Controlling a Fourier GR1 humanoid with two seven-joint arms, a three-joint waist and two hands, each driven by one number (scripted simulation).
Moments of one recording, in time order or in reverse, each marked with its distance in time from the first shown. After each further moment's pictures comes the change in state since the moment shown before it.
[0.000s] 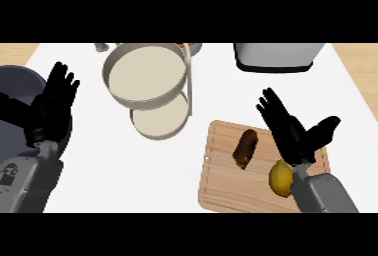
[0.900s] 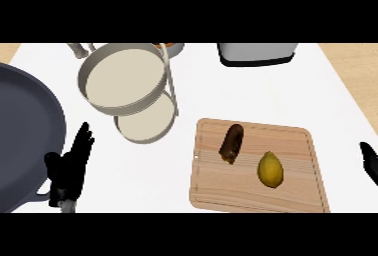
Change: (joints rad) left arm 0.345 -0.035 -0.194 -0.040 -0.176 0.053 -0.064; right arm 0.416 -0.027 -0.400 -0.368 0.307 -0.781 -0.138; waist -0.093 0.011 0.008
